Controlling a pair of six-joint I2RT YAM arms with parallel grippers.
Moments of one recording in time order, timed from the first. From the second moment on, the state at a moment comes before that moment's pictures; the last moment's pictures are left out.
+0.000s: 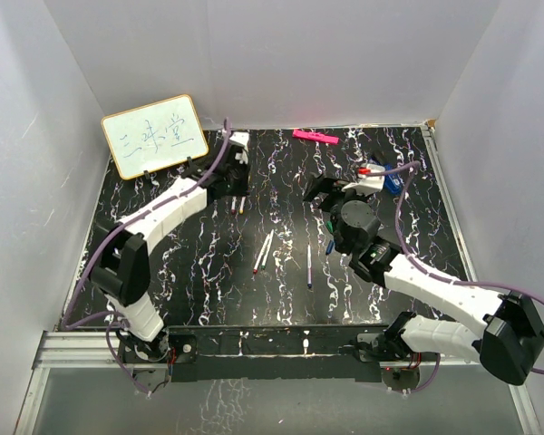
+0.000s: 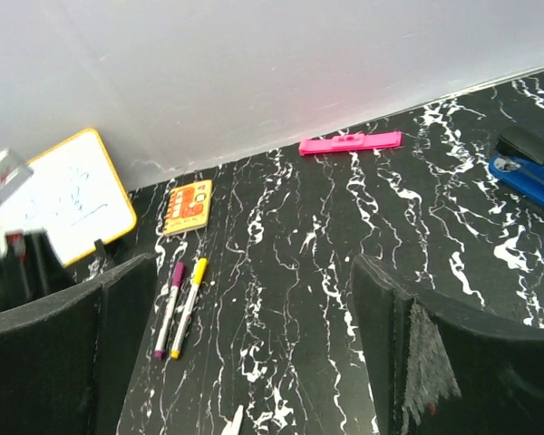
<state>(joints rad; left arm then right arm) -0.51 1.74 1.40 -0.43 -0.11 -0.29 0.78 1.10 0.72 0.41 0.76 0.35</state>
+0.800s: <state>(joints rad) -0.75 1.59 1.13 -0.55 -0.13 -0.29 0.67 1.02 0.64 0.40 0.77 0.38</state>
